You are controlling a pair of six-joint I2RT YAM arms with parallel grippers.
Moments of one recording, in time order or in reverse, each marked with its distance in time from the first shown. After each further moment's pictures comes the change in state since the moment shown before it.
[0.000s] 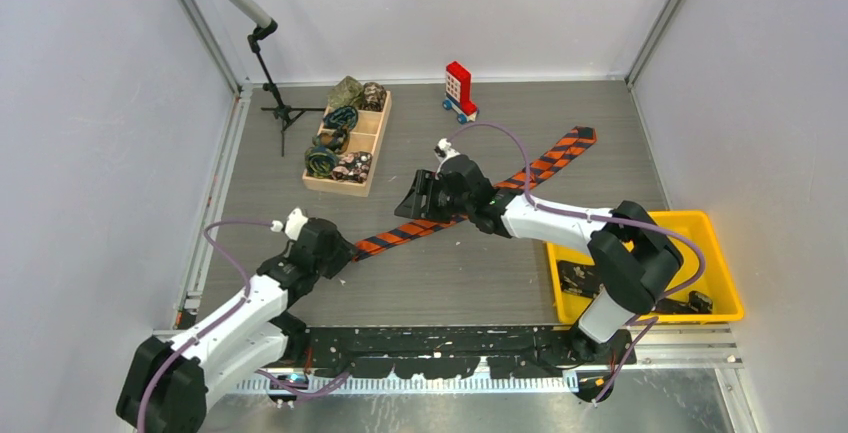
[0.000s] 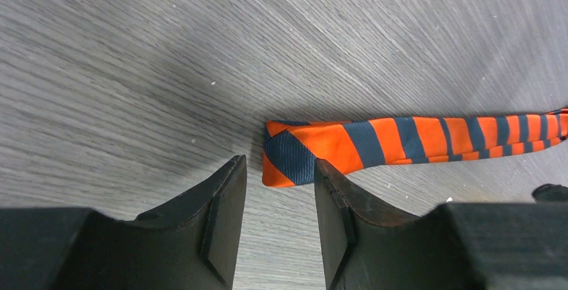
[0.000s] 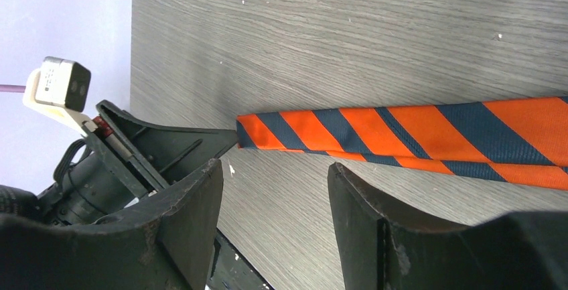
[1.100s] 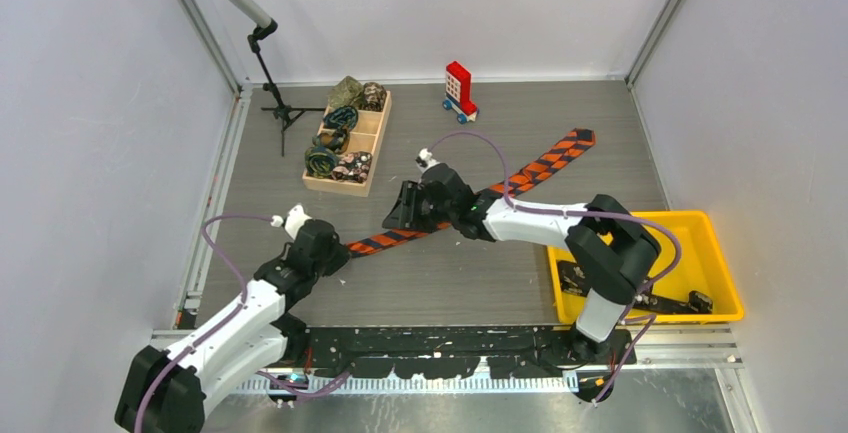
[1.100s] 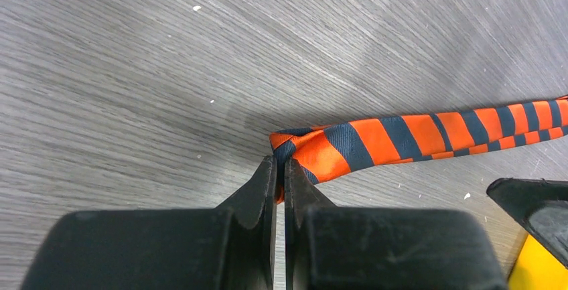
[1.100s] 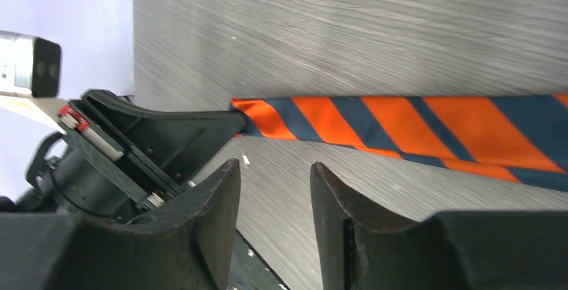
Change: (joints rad) left arm 0.002 -0.013 -0.014 0.048 -0.026 0.124; right arm 0.063 0.078 0.024 0.034 -0.016 0.042
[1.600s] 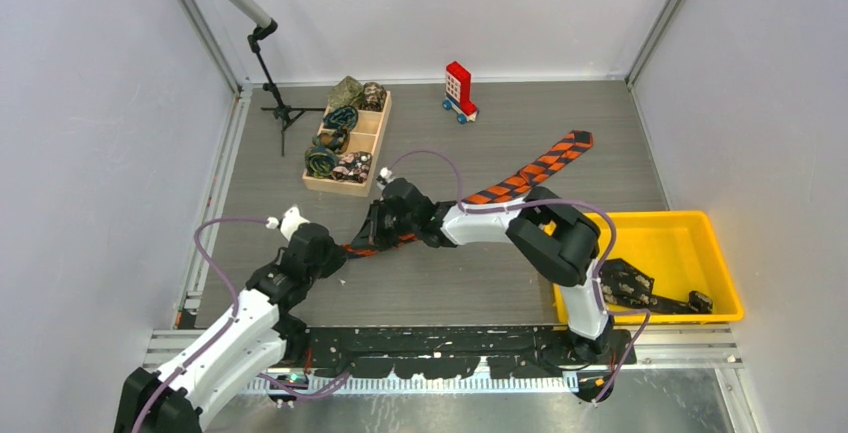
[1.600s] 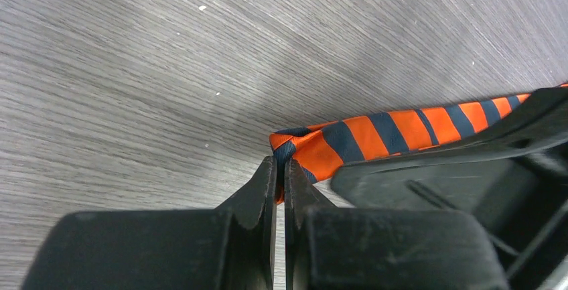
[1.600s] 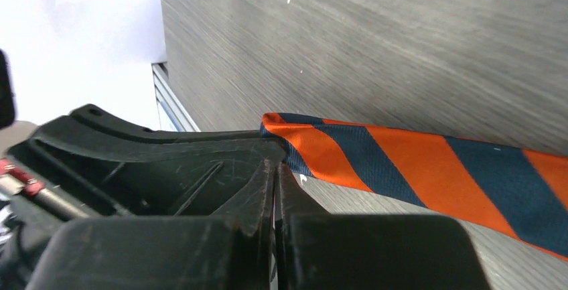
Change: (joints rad) left arm 0.000 -0.115 0.000 -0.087 -0.003 0.030; right arm 0.119 0.293 0.202 0.119 -0.111 0.174
